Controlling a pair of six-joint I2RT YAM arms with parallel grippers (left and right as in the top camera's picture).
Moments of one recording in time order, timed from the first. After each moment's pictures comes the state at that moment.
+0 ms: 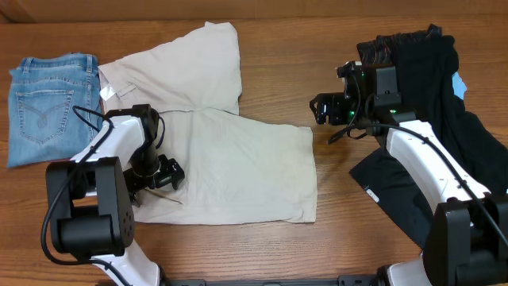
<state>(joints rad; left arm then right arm) 0.06 1.89 1.10 -1.14 -0.08 -0.54 0.14 1.65 1.11 -0.34 -0.31 0.11</state>
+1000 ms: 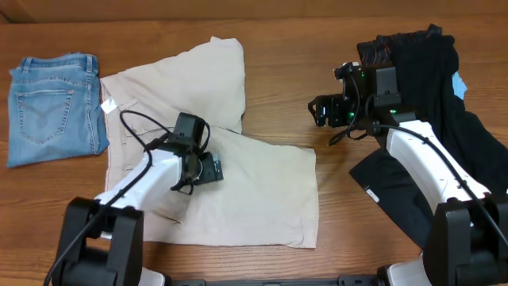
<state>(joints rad) -0.25 1.65 0.86 -0.63 0.07 -0.46 0.14 1.65 1.11 -0.37 -0.33 0.07</state>
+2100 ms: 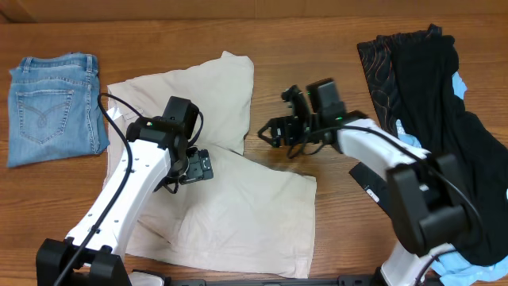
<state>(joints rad) -0.25 1.51 1.11 -1.14 -0.09 -0.52 0.38 1.92 1.10 -0.16 -0.62 0.25</state>
